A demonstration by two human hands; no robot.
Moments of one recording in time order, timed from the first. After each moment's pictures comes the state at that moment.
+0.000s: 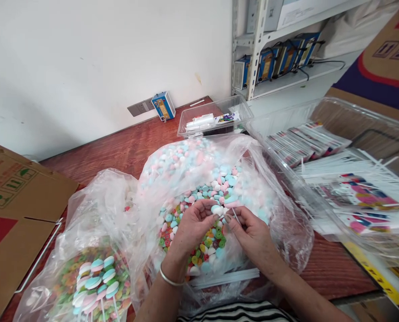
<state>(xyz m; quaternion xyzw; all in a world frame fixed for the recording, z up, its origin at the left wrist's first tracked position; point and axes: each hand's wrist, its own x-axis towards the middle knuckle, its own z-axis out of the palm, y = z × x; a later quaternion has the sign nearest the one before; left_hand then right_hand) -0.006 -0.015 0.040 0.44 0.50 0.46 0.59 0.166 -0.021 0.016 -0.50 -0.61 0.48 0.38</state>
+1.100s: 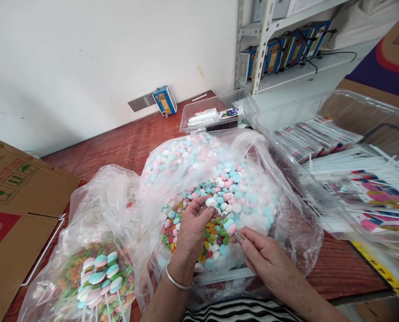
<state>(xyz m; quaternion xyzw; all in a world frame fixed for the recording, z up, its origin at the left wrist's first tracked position) 0.000 -0.022 0.025 0.26 0.52 0.58 0.57 0.177 -0.052 0.036 -0.47 -0.61 0.58 0.27</state>
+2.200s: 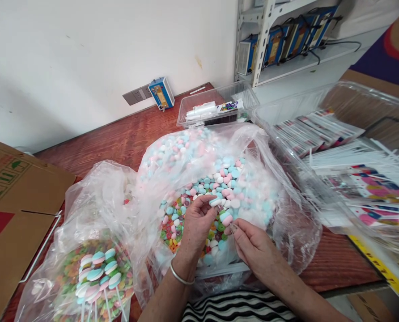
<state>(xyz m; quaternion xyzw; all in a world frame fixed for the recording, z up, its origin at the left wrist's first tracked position) 0.011 -0.022 0.018 0.35 0.55 0.56 0.52 0.158 -0.049 0.032 -0.48 -0.55 0.62 0.29</state>
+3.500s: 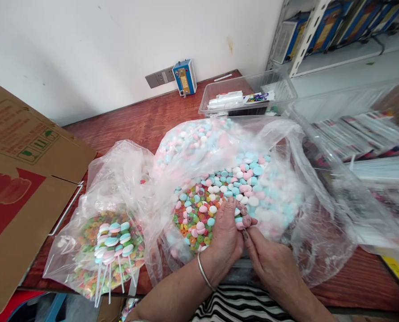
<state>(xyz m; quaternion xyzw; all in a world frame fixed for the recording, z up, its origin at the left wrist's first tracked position) 0.061 -0.040 0.019 0.04 0.41 0.65 0.64 0.169 -0.066 -0.006 -0.48 -0.84 0.17 0.17</state>
